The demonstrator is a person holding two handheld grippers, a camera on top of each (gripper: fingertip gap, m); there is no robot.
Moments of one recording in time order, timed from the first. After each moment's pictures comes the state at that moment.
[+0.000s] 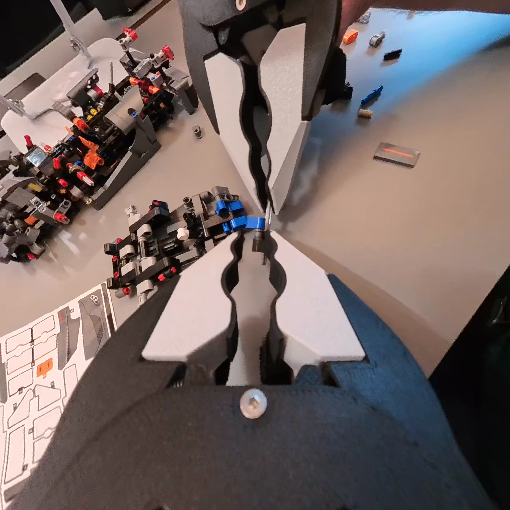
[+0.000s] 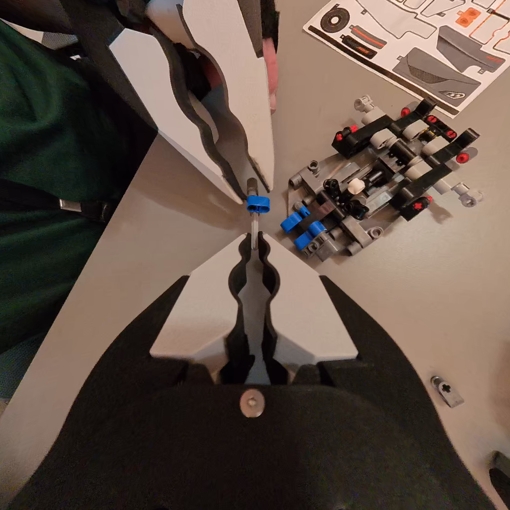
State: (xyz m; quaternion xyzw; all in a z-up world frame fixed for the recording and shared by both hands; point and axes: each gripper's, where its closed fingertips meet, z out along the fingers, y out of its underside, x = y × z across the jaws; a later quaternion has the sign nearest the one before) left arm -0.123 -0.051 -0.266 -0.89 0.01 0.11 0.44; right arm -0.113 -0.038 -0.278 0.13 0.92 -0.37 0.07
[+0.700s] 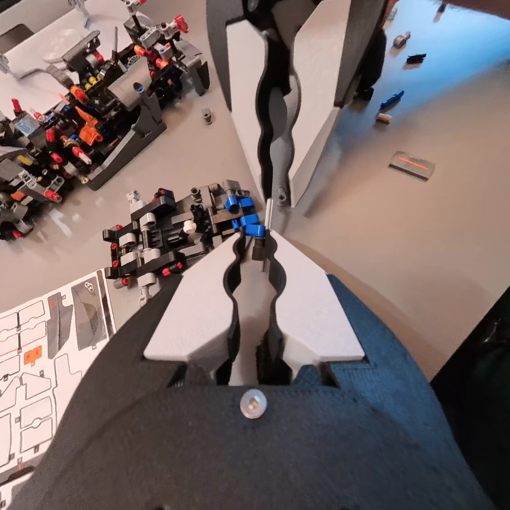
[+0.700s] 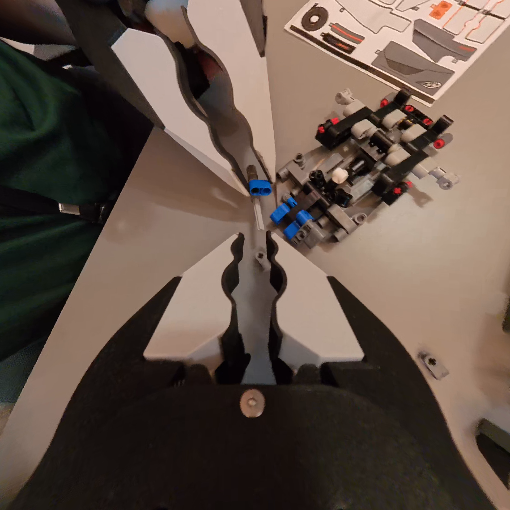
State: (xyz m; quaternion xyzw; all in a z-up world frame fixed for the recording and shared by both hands) left arm -0.133 -0.050 -0.269 -0.90 -0.04 0.09 0.42; right arm -0.119 -0.030 -0.274 0.15 0.91 -0.37 0.06
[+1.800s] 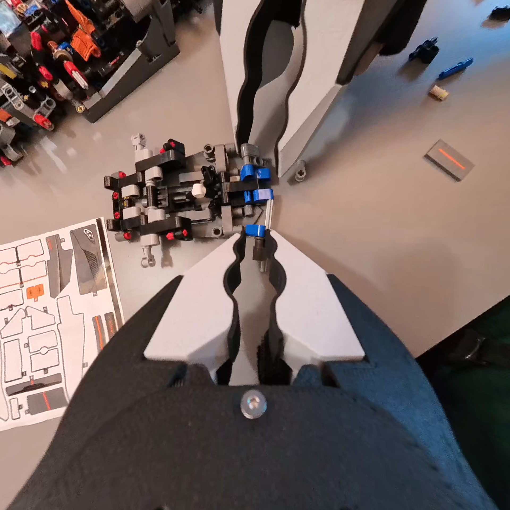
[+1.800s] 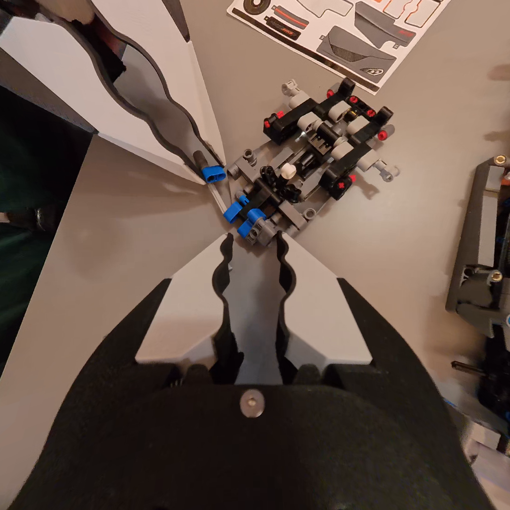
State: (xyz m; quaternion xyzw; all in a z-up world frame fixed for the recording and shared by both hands) left arm -0.138 -0.065 -0.278 -0.94 -0.13 0.08 0.32; right arm -0.150 -0.020 -0.283 0.18 0.92 -0.34 0.02
